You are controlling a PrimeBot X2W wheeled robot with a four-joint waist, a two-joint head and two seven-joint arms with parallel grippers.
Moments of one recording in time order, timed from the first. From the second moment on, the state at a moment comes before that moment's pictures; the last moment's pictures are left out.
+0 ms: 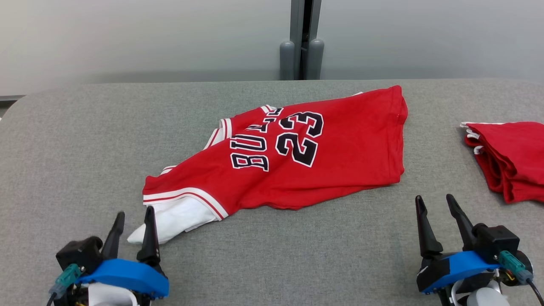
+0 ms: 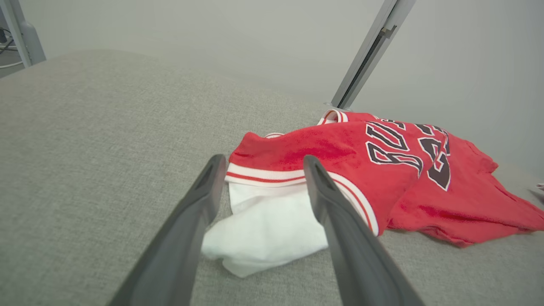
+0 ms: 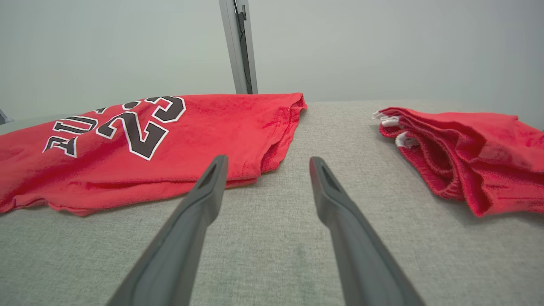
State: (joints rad) left arm -0.07 0.22 -0.19 0.30 -0.56 0.01 -0.13; right arm -0.15 -0.05 -0.06 0.39 0.10 0.13 -0.26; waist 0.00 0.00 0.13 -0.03
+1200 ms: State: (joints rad) left arm -0.20 0.13 -0.31 0.25 -0.39 -0.04 -0.26; right arm -0.57 -0.29 -0.06 0.73 0.04 0.13 0.27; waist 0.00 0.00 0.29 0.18
